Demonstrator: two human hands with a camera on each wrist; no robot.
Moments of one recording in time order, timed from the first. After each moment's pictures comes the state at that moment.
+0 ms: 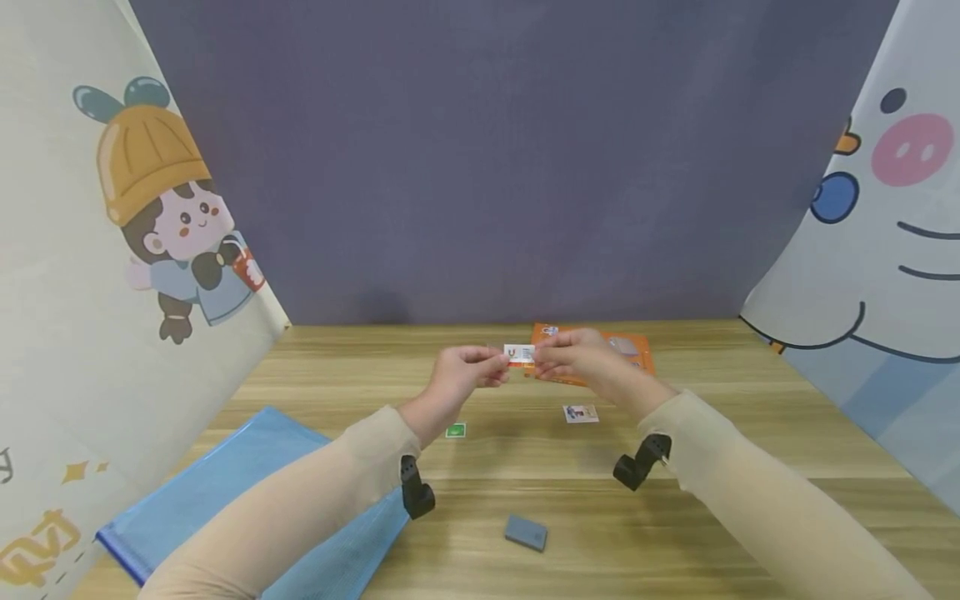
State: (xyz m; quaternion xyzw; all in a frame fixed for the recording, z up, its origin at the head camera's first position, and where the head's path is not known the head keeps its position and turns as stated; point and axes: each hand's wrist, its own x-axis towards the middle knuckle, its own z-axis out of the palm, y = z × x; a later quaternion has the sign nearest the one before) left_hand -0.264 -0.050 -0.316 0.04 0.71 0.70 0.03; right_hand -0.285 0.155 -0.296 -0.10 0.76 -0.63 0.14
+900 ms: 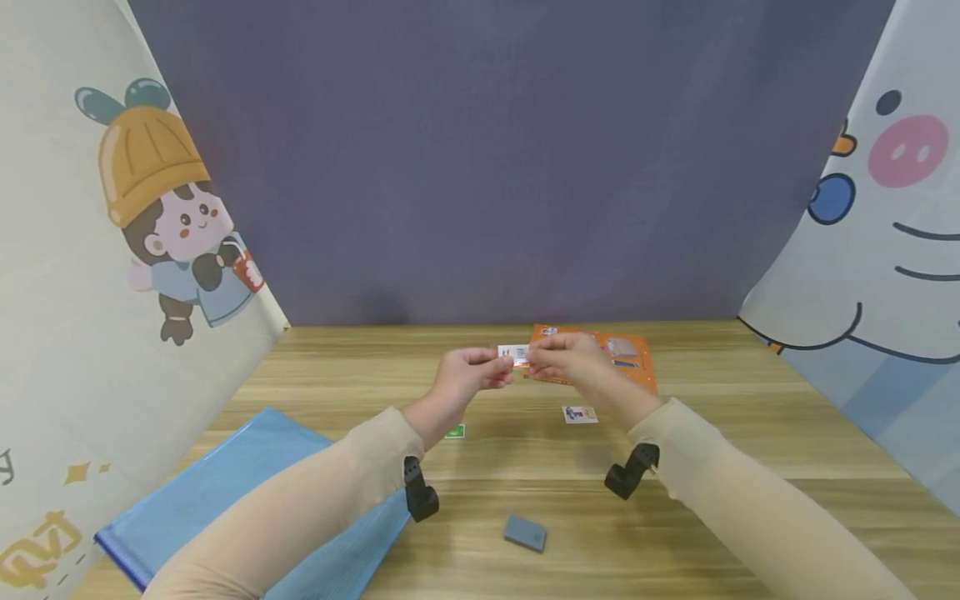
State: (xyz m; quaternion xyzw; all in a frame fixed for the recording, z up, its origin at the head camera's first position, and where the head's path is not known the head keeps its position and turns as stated) left_hand -0.262 -0.046 -0.316 0.03 0.69 0.72 0.05; right_hand -0.278 0.142 -0.303 -0.10 0.75 -0.65 0.09
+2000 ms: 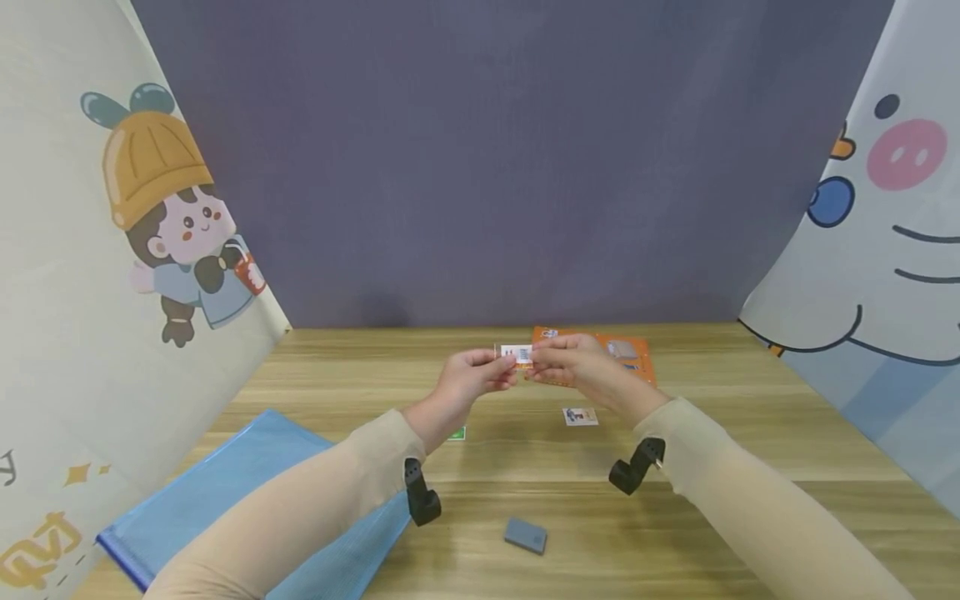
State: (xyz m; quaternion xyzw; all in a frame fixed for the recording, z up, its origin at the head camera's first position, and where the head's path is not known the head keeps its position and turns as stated) left_hand -0.259 -0.041 -0.314 0.03 0.67 0.74 0.06; right_hand -0.283 0.154 -0.304 -0.14 0.68 -0.70 0.17
